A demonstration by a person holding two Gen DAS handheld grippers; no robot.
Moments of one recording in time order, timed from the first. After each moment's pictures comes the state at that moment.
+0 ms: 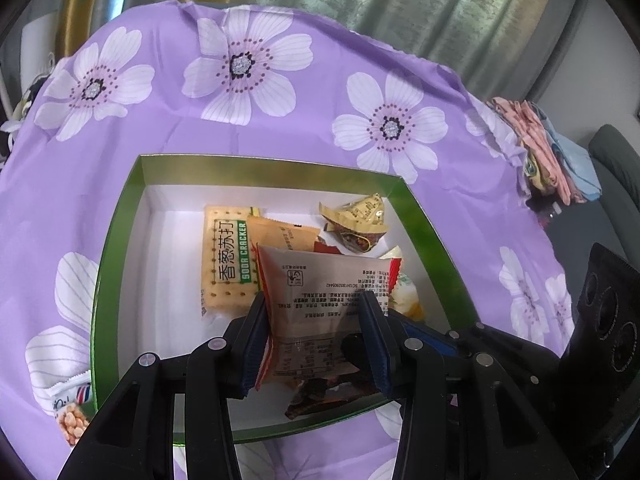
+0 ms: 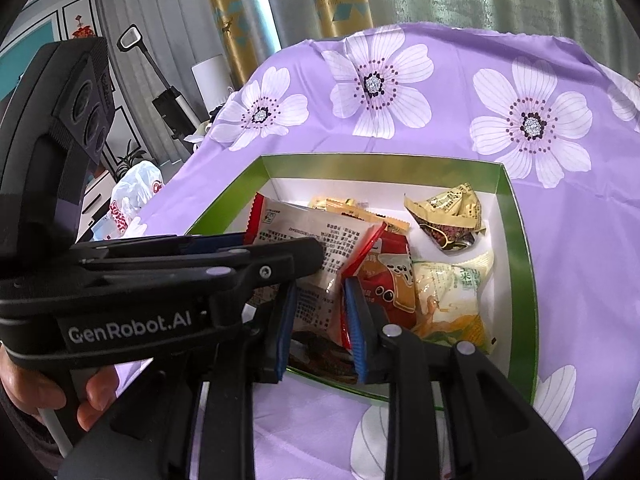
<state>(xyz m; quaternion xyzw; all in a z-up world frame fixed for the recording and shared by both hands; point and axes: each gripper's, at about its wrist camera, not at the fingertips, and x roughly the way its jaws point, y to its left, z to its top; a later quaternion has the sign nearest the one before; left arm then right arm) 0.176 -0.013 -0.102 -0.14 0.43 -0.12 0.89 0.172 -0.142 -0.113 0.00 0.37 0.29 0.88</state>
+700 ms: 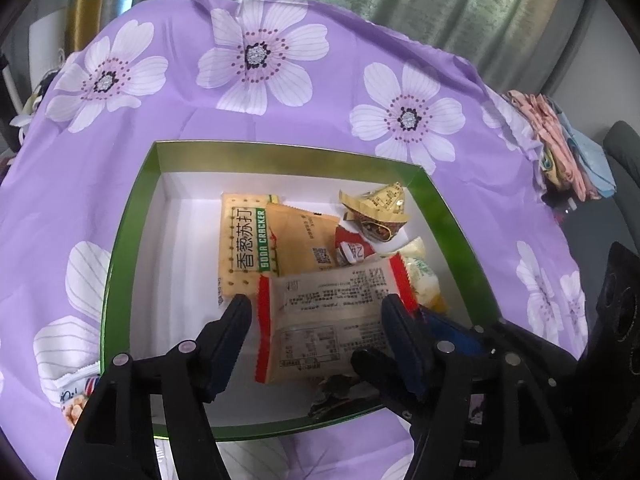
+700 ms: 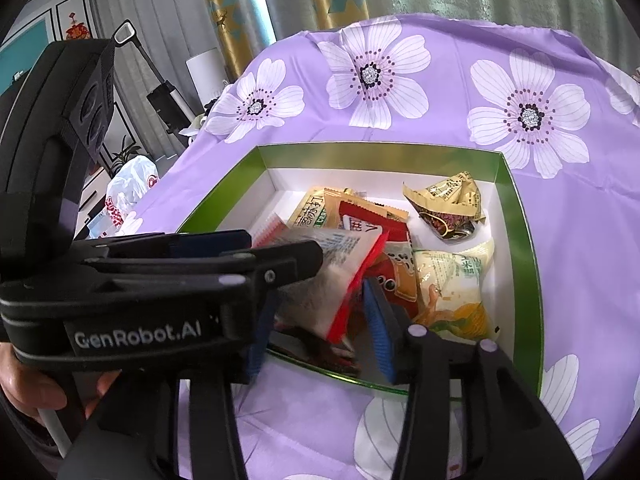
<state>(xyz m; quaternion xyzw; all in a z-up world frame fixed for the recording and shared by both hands) 0.175 -0.011 -0.110 -0.13 0.44 -0.10 0.88 0.172 -0.140 -0.116 -0.01 0.38 0.28 0.88</state>
